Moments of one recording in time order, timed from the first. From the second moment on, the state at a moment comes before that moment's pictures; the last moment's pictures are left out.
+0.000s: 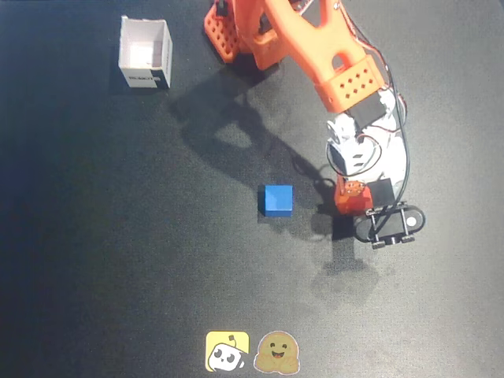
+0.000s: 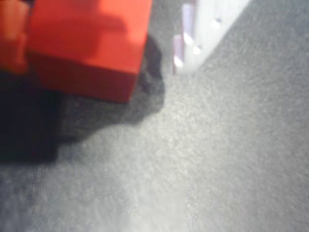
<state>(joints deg) -38.2 90.0 125.1 34.5 115.8</state>
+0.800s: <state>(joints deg) -33.2 99.4 126.1 45.4 114.1</state>
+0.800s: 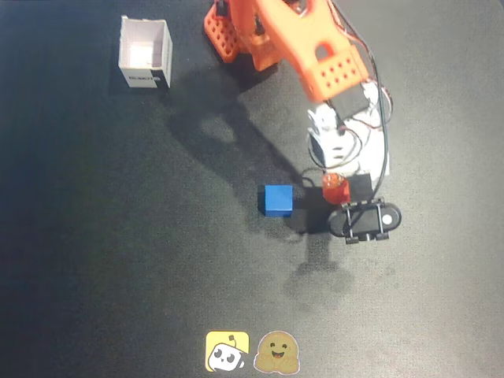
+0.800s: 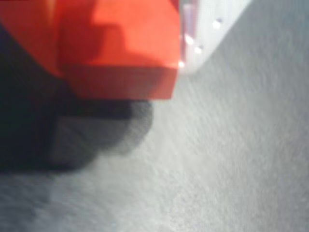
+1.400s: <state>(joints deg) -28.8 107.3 123.1 54.1 110.2</state>
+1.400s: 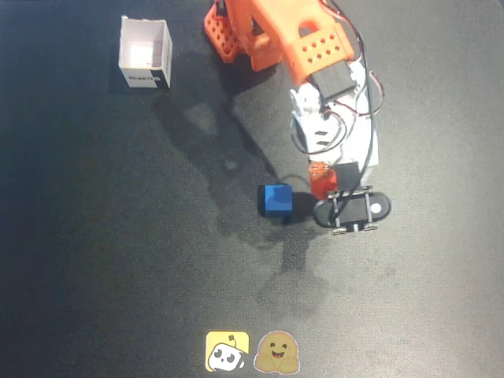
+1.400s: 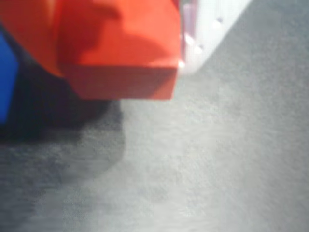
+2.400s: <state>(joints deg) -15.9 117.9 120.7 63.1 103.4</state>
